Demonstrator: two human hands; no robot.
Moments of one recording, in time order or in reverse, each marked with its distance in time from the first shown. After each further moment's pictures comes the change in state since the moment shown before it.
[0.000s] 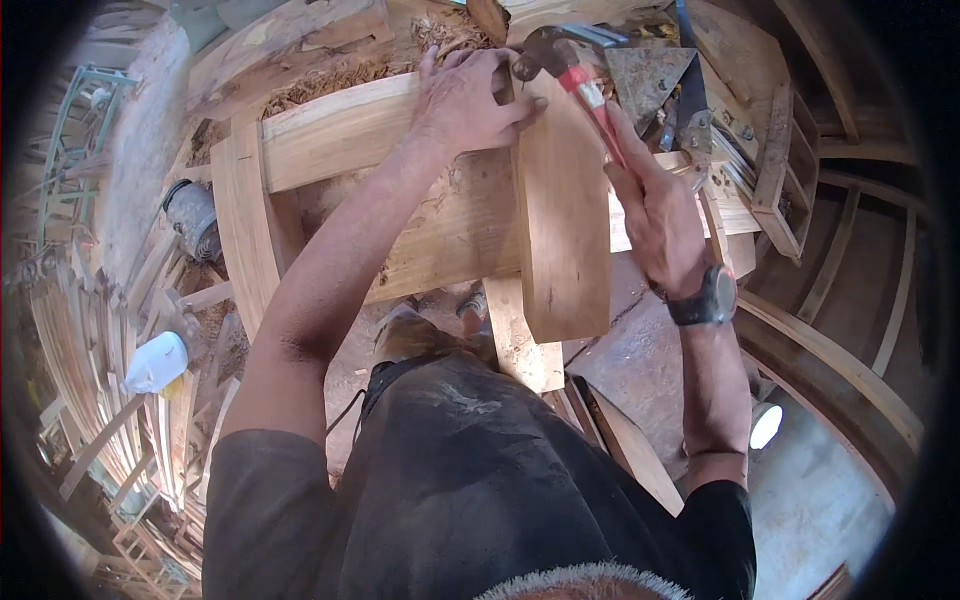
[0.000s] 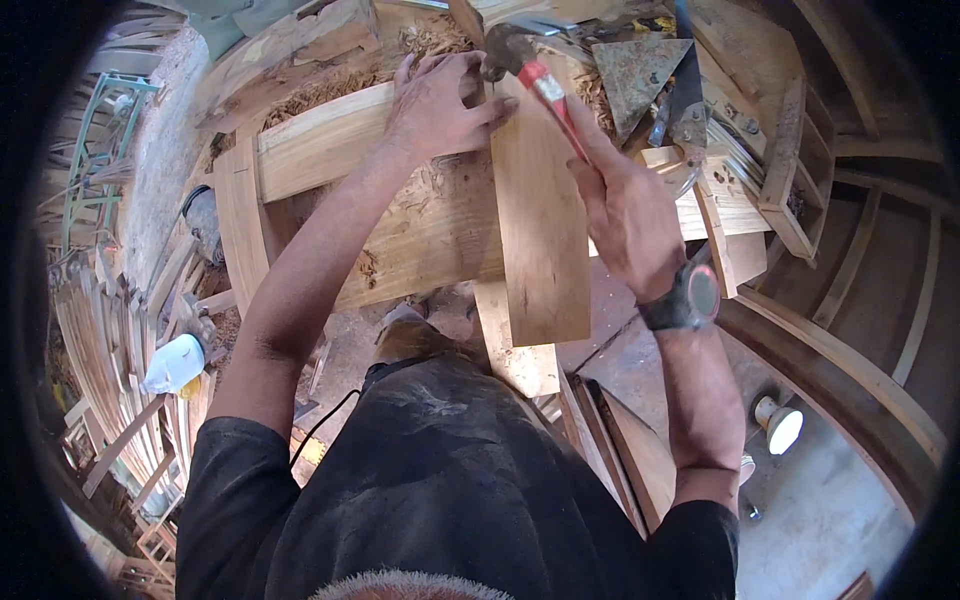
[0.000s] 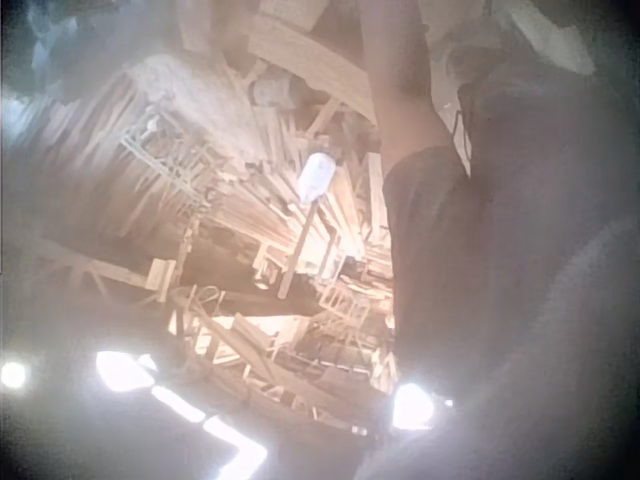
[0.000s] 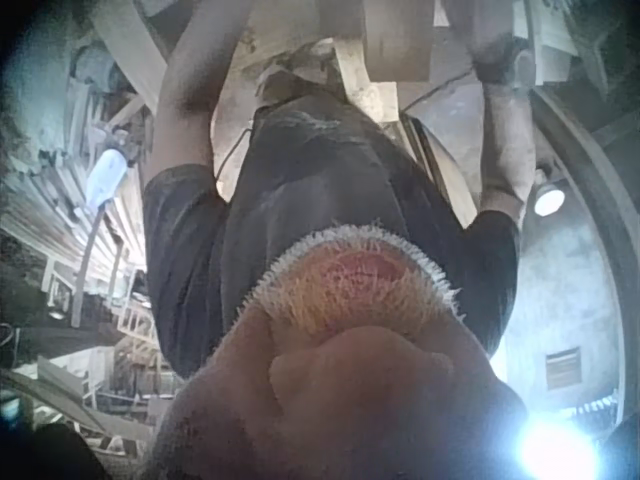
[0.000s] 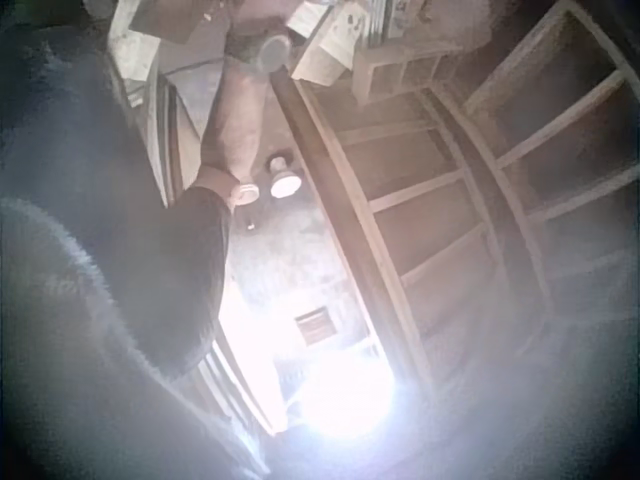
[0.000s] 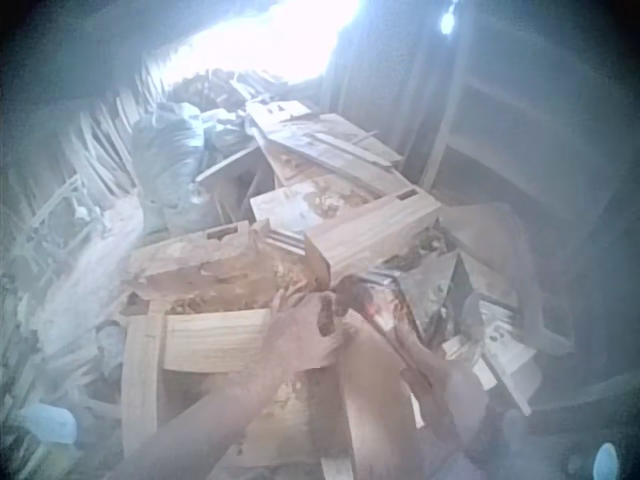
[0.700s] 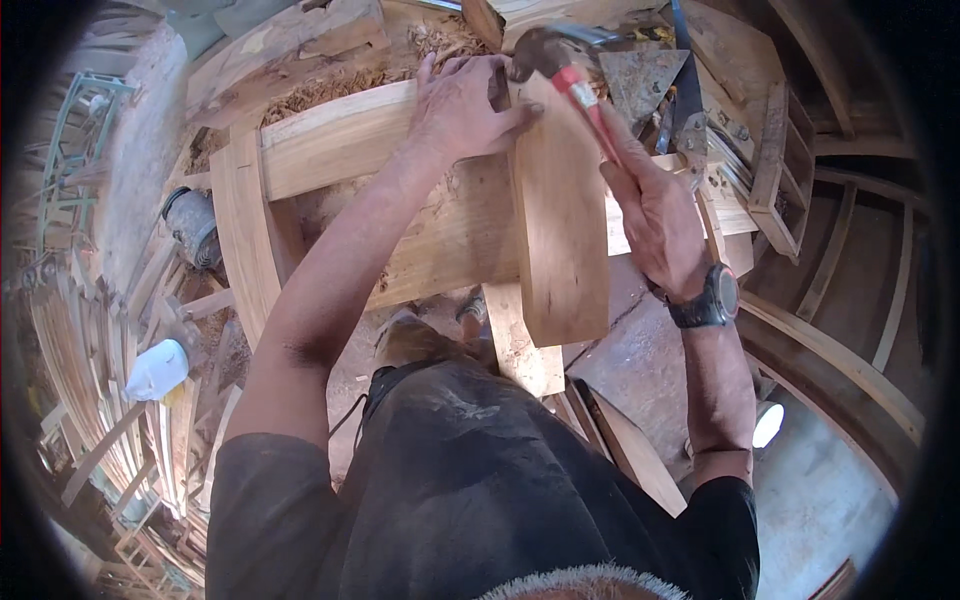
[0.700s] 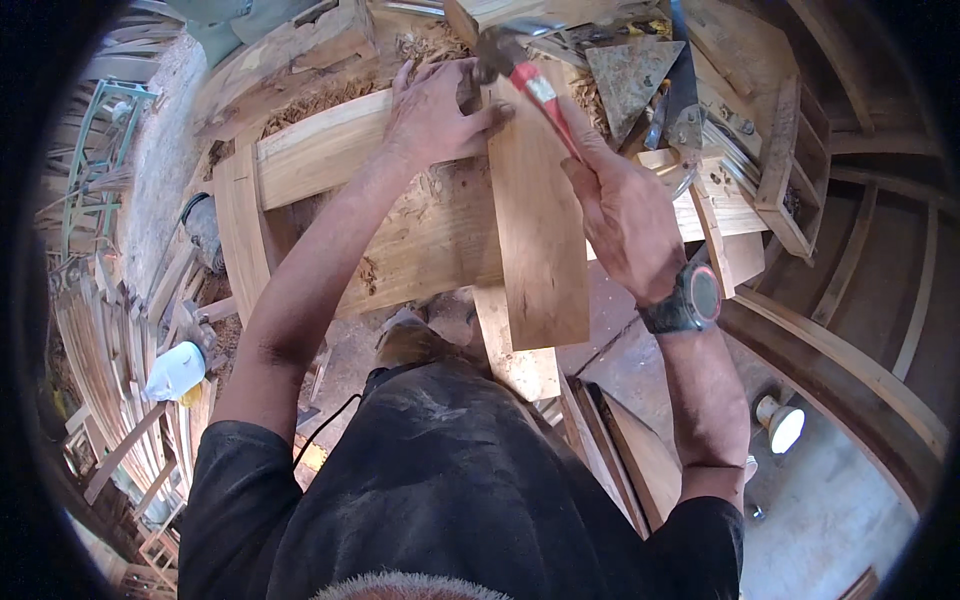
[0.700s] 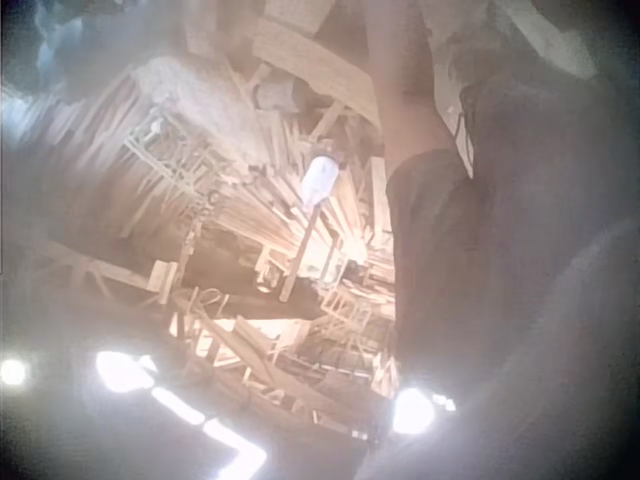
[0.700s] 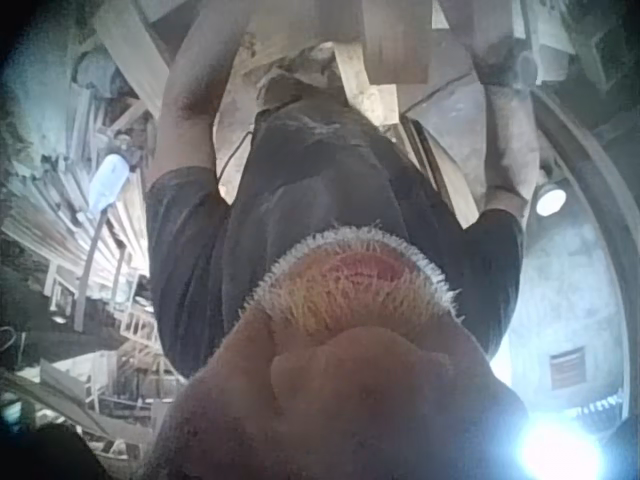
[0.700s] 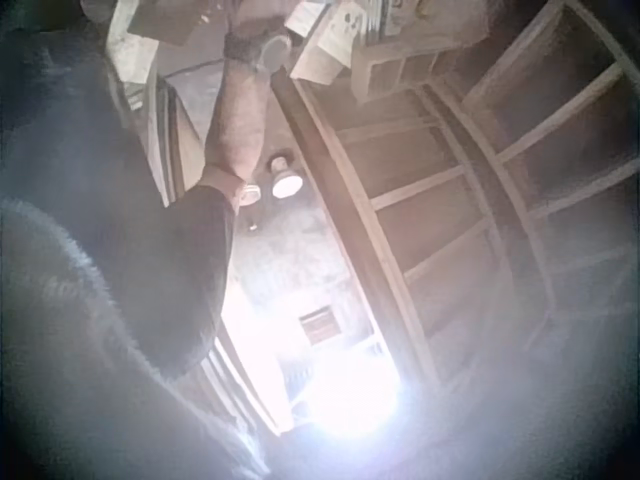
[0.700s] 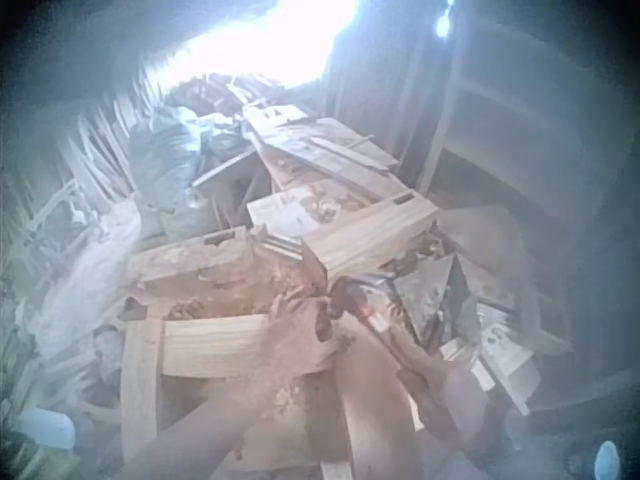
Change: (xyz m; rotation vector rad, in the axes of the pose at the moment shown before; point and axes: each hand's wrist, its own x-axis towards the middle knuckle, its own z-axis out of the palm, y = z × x) left_hand -0.002 -0.003 0.004 -0.006 -0.002 -0.010; right_hand 0.002 -0.003 0.000 -0.011 -0.044 0.002
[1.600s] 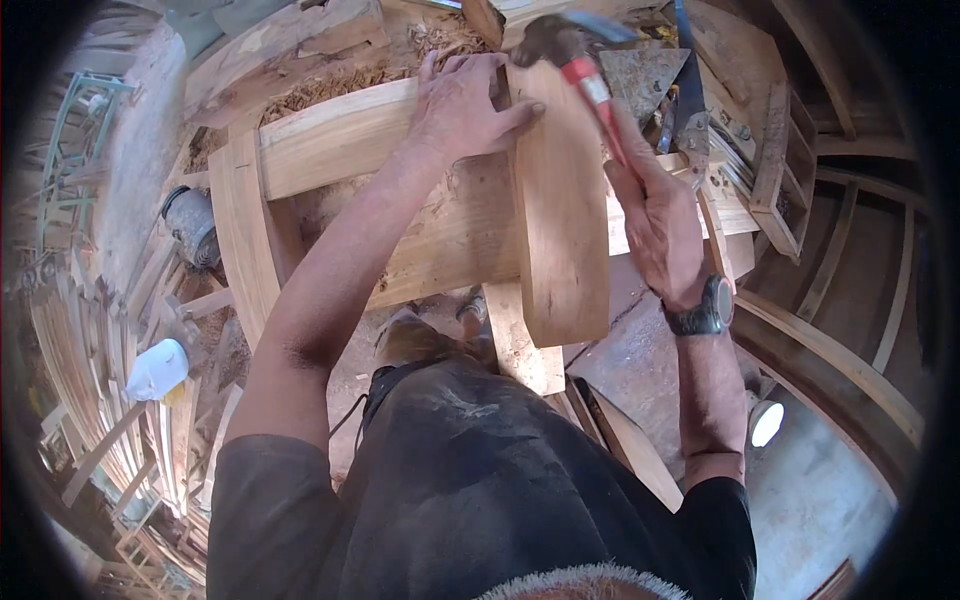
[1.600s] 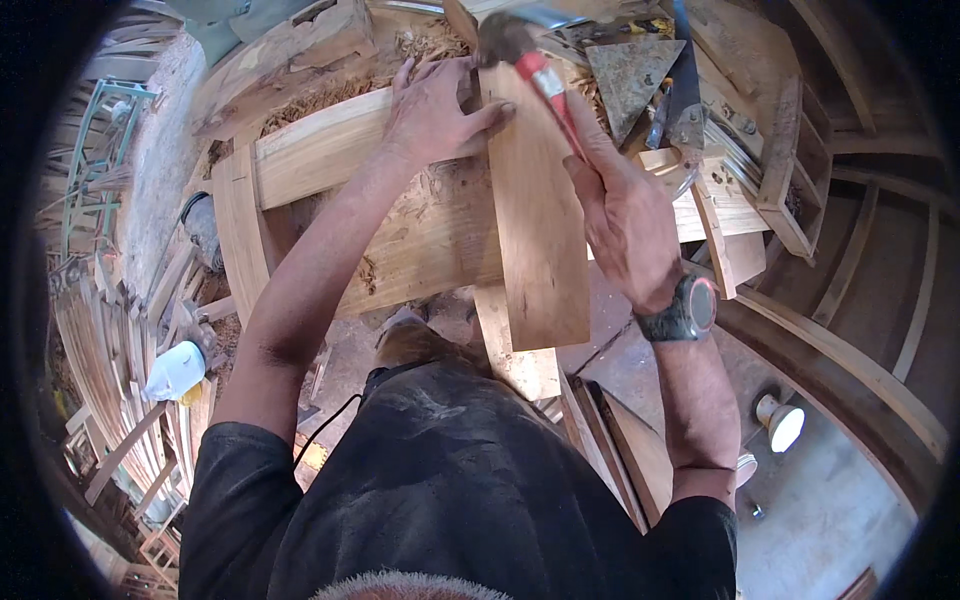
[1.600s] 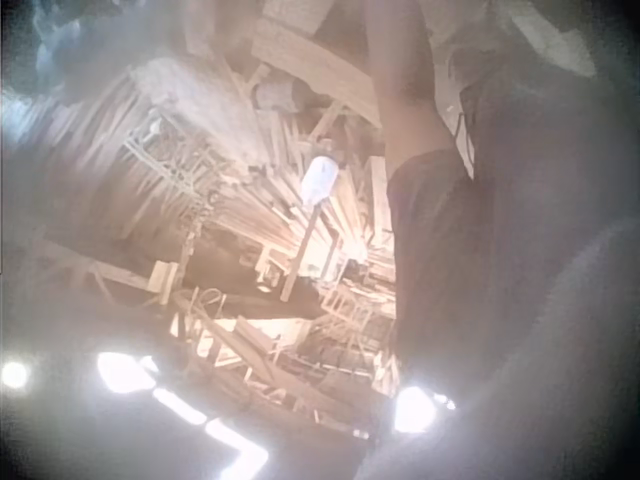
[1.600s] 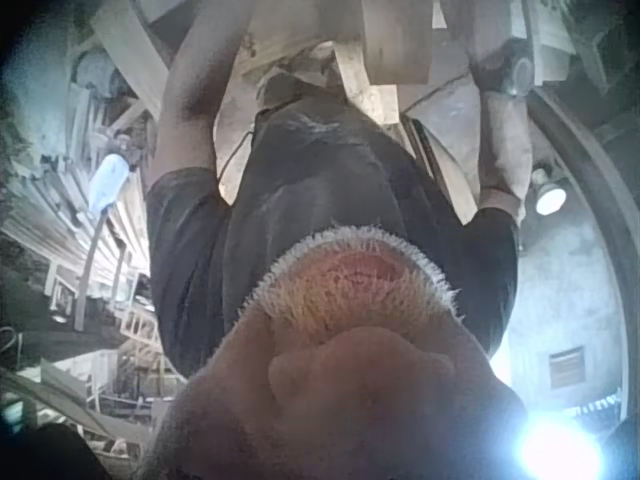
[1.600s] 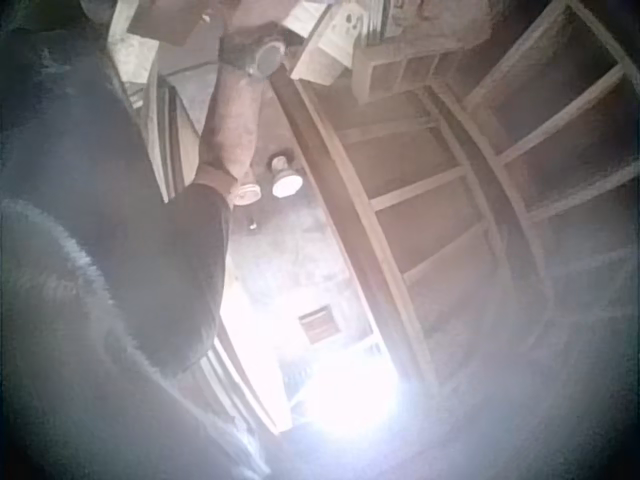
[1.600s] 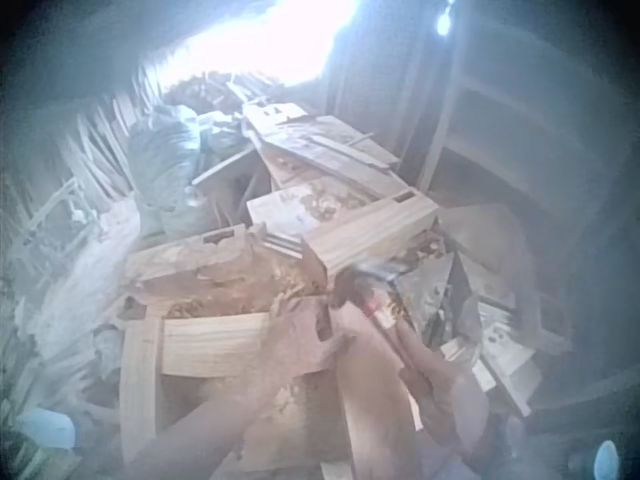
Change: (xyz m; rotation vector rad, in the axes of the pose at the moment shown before) left_hand -0.001 -0.003 0.003 0.005 0.059 0.036; right_hand -0.005 -0.001 0.009 0.135 0.198 -0.093
